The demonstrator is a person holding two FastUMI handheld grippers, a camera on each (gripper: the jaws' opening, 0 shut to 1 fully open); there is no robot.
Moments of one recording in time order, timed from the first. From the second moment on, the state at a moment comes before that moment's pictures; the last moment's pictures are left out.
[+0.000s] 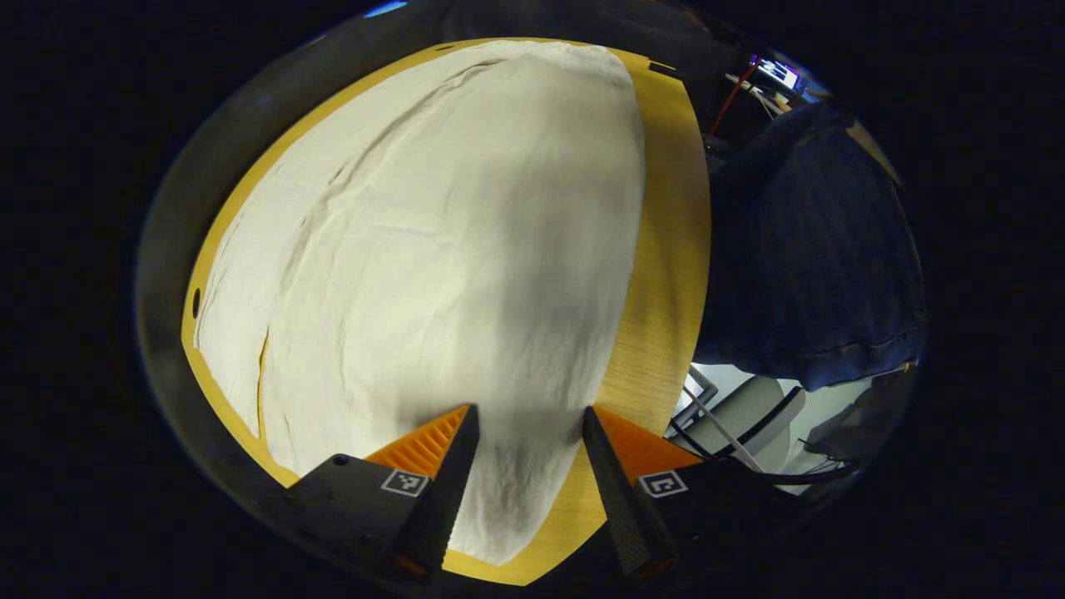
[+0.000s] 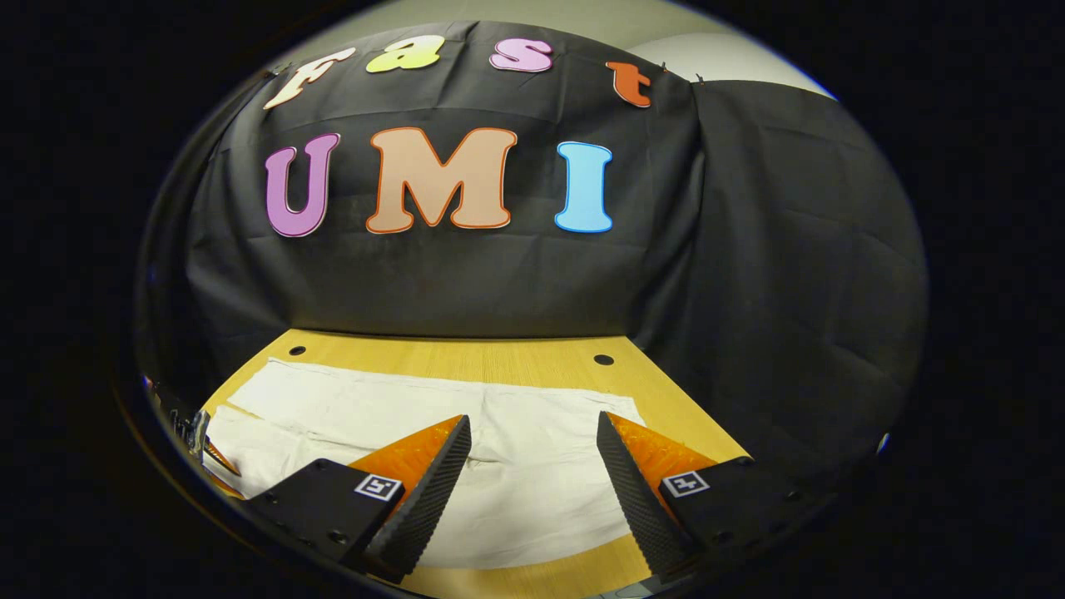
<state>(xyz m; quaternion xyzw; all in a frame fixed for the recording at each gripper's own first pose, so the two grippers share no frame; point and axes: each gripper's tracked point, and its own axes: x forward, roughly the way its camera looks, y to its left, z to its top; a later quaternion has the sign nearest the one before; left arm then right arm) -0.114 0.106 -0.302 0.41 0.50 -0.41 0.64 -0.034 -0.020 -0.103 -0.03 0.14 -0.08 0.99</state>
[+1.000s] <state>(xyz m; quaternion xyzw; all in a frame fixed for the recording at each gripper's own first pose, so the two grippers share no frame) -0.098 0.100 -0.301 0.43 0.55 -0.36 0.62 -0.017 -0.004 -0.182 -0.13 0.24 0.12 0.96</state>
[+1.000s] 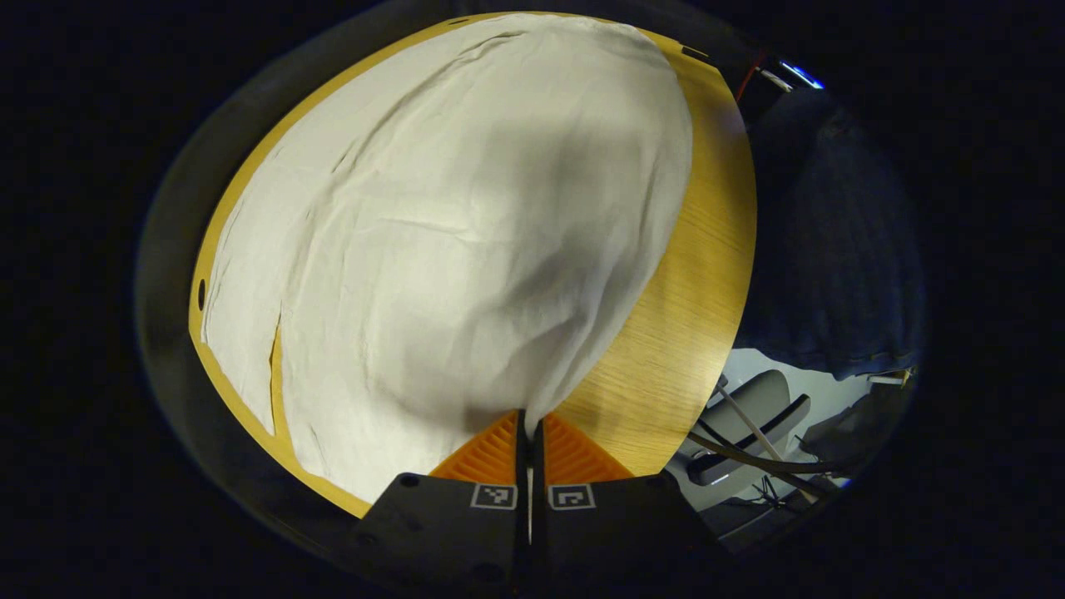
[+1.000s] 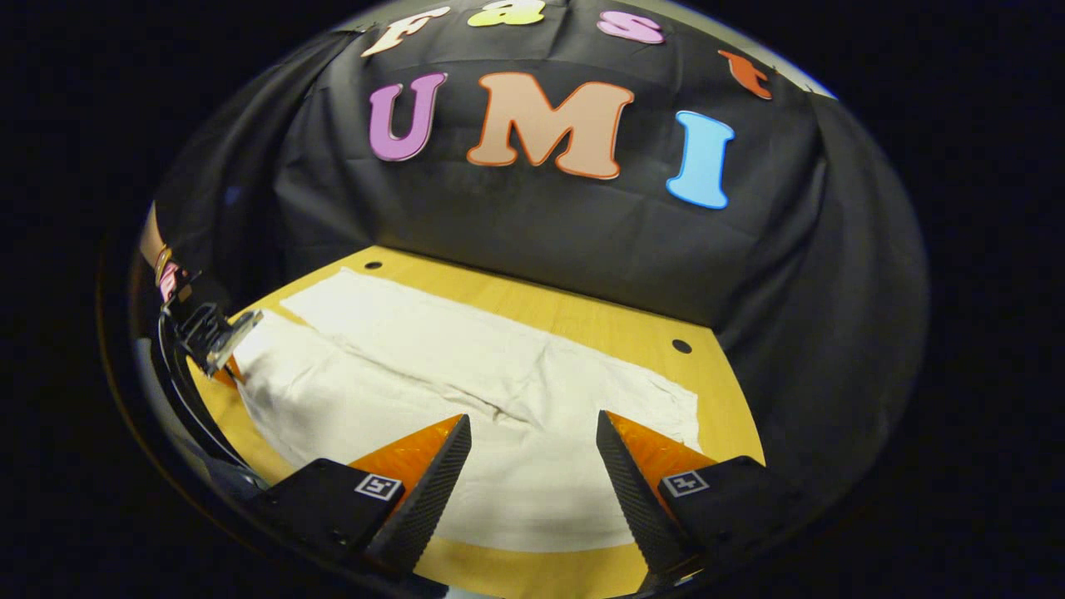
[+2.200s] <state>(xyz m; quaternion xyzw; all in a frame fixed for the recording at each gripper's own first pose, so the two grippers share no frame) -0.099 0.100 -0.304 0.45 0.57 -0.30 0.62 -0.073 -0.086 -0.352 -0.39 0.48 0.44 0.66</state>
